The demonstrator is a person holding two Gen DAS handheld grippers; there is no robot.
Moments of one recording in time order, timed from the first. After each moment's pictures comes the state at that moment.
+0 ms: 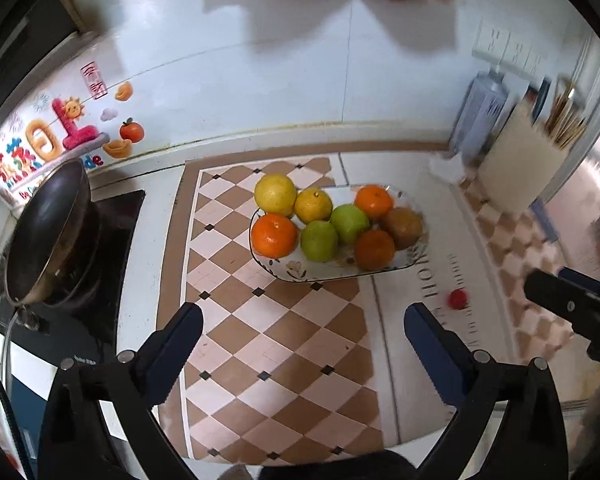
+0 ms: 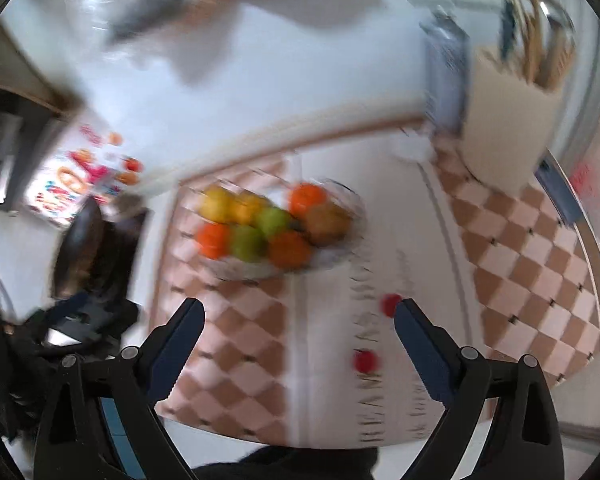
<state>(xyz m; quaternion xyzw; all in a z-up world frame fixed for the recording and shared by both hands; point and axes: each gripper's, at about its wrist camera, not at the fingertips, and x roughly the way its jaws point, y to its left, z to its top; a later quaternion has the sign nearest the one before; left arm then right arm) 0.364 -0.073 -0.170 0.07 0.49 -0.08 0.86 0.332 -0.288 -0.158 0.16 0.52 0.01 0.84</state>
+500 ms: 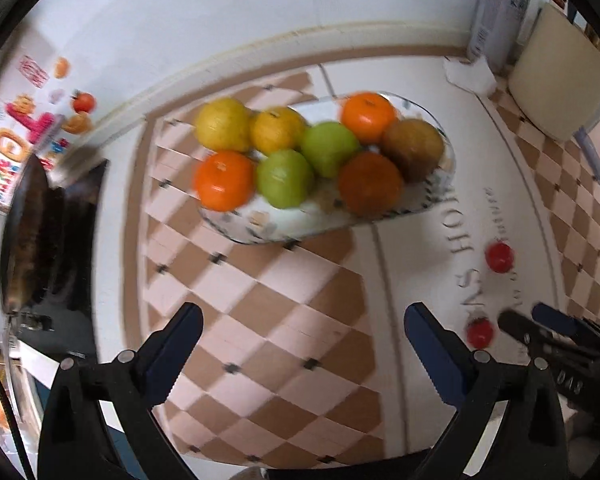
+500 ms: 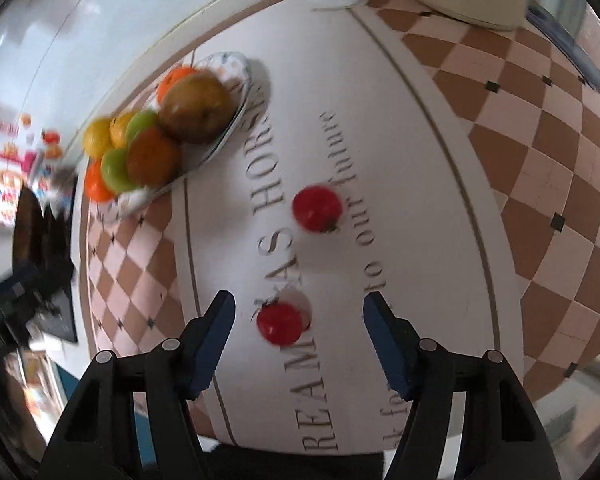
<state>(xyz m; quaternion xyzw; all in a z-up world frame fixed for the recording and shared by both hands) 0.395 -0.139 -0.265 0.13 0.60 -0.07 0.79 0.332 -0.351 -0.327 0.25 0.61 -0.01 0.75</state>
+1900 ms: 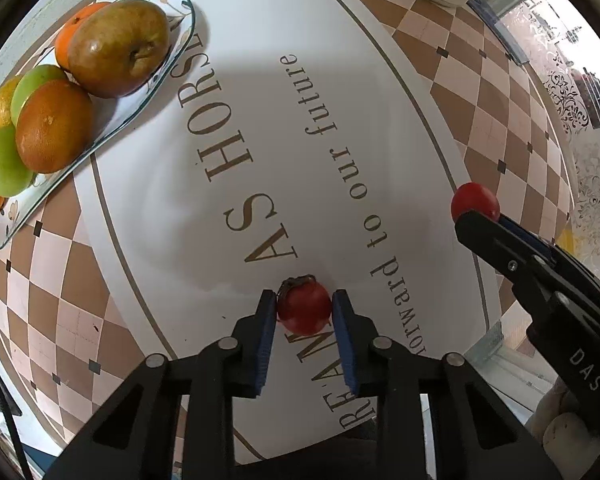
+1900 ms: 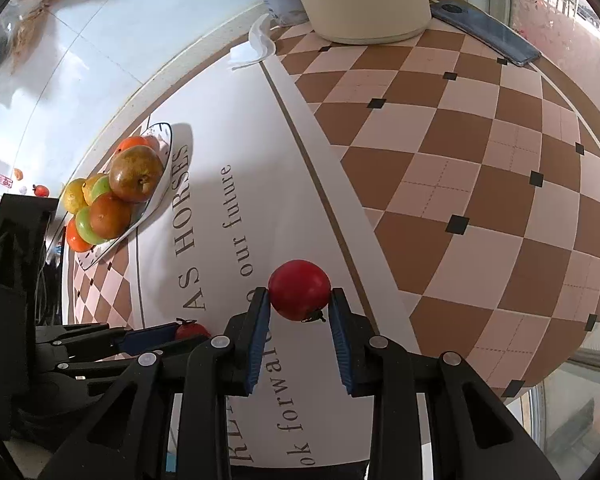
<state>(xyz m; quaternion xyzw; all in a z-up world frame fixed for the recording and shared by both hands) 0.350 -0.286 -0.354 0.13 0.70 -0.24 0.66 0.290 -0.421 -0.327 0.26 0.55 -0.06 0.79</state>
